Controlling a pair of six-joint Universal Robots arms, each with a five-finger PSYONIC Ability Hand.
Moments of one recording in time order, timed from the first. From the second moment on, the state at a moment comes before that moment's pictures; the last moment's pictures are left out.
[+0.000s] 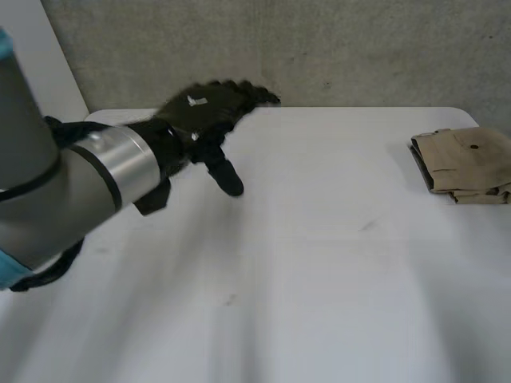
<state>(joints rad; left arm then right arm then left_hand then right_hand) 4.20 -1.83 -1.24 2.95 -1.20 3.21 1.54 -0.68 0.32 0.15 1.65 2.63 0.19 0.22 0.22 0.21 0.05 0.20 0.22 0.22 0.24 0.07</state>
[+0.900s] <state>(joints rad) 4.62 -2.63 -0.68 3.27 -1.26 3.69 2.10 -1.23 1.75 -0.15 1.21 2.61 0.29 0.28 0.28 0.28 0.11 0.20 0.22 0.22 0.24 0.07</state>
